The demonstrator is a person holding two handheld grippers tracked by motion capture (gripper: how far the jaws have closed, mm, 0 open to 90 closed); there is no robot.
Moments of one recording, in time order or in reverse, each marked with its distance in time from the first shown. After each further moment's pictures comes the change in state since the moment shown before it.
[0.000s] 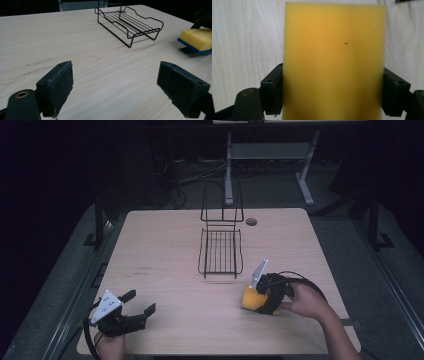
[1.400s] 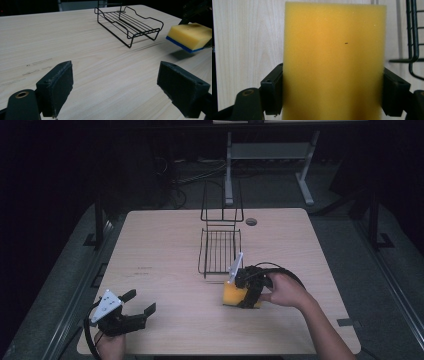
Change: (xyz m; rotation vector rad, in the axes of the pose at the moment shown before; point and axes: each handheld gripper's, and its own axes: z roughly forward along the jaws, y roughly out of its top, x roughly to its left) left arm 0.001 0.000 0.001 0.001 -0.004 -0.001; right arm -0.002 0.063 0.001 0.005 0.035 -0.123
